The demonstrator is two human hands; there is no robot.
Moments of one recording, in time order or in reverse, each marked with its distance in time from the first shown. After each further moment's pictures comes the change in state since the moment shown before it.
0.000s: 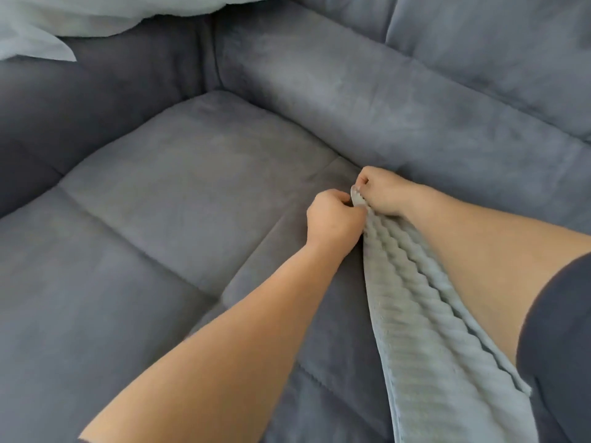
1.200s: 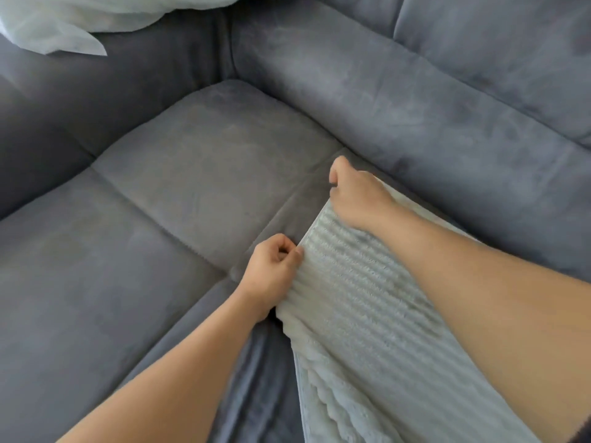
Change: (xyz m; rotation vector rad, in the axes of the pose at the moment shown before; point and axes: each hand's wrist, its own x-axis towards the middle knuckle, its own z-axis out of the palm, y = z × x) left_hand -0.079 -0.076 -0.072 -0.007 0.020 -0.069; right_hand -0.064 -0.046 0.020 -0.060 0.088 -0.156
